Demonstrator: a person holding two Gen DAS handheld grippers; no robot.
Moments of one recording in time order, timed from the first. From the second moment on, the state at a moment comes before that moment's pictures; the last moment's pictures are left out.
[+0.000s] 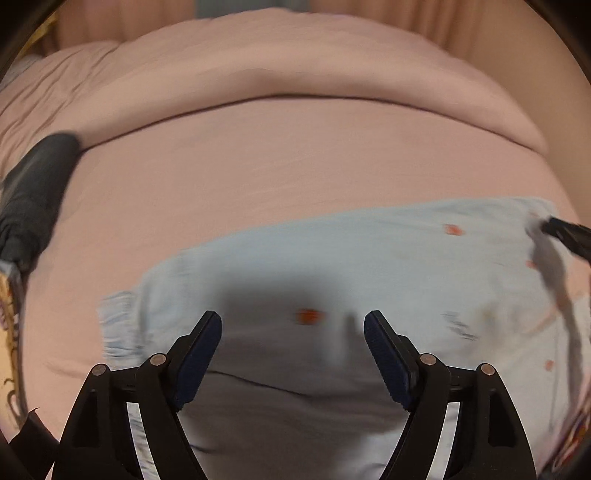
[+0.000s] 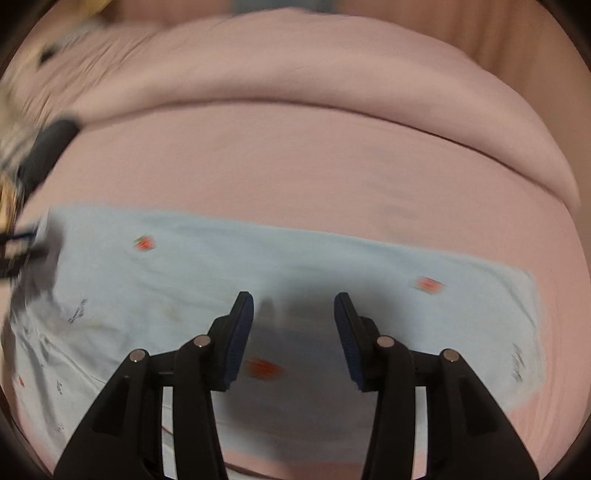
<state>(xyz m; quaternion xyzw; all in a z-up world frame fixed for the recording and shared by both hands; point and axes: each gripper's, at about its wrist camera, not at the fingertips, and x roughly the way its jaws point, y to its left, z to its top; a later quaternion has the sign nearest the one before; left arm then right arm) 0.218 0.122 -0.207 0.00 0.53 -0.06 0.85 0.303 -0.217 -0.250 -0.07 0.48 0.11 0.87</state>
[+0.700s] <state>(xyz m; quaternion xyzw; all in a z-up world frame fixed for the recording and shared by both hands) 0.277 -0.018 -0.249 0.05 0.57 -0.10 0.82 0.376 -0.411 -0.269 0.02 0.47 -0.15 0.87</state>
